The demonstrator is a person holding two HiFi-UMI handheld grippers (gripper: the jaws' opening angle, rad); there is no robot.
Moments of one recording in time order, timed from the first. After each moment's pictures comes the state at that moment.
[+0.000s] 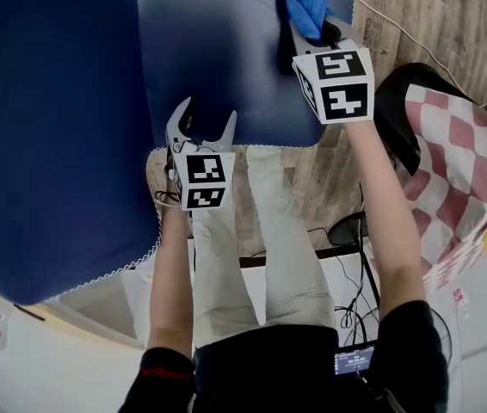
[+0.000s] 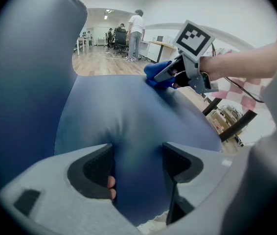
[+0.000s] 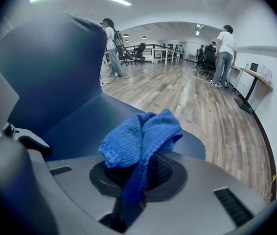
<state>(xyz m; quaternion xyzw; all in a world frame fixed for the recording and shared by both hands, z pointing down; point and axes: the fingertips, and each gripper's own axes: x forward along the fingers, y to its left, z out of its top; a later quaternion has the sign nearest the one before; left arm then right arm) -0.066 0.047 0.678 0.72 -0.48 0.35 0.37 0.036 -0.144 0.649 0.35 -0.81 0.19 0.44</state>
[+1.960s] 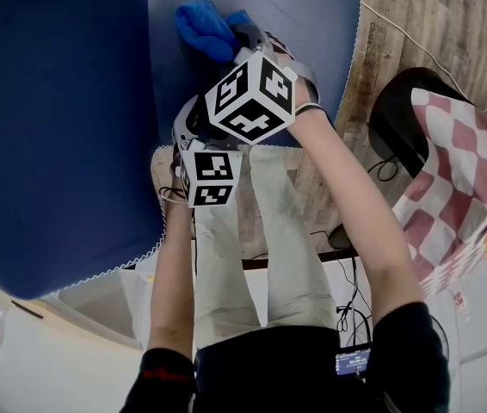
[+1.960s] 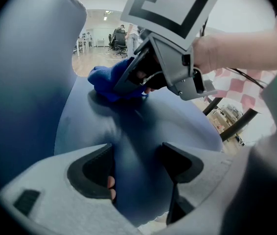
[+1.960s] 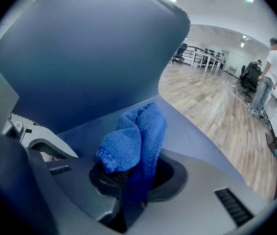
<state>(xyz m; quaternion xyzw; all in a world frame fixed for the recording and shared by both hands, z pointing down) -0.065 0.053 0.683 0.72 -0.48 0.35 0.37 -0.101 -0.073 0.655 0.16 -0.86 0.10 0.48</state>
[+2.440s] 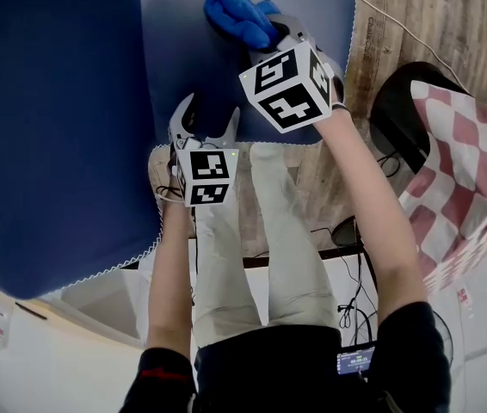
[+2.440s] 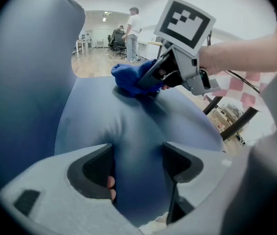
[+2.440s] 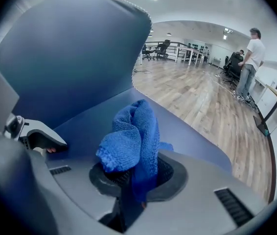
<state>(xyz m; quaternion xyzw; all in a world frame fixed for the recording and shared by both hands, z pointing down) -0.065 0.050 0.682 0.72 -0.48 0.35 0.36 -0.037 -0.103 0.653 0.24 -0.83 0.14 0.48</state>
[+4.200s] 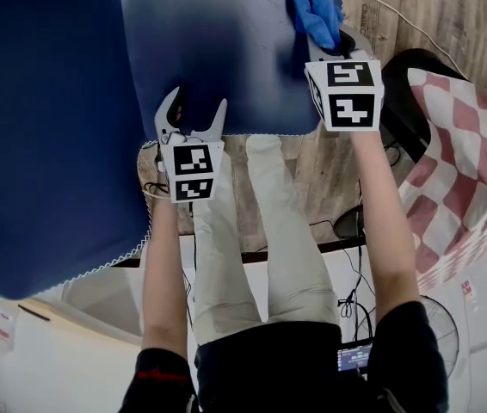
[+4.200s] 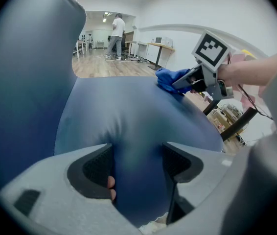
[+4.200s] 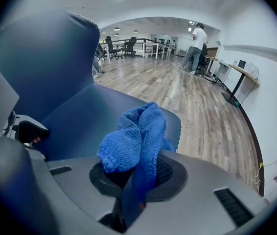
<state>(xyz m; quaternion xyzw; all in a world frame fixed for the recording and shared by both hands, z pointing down) -0.068 0.048 0.681 0.72 -0.49 0.35 0.35 0.096 -0.113 0.651 0.40 -0.76 0.20 0.47</state>
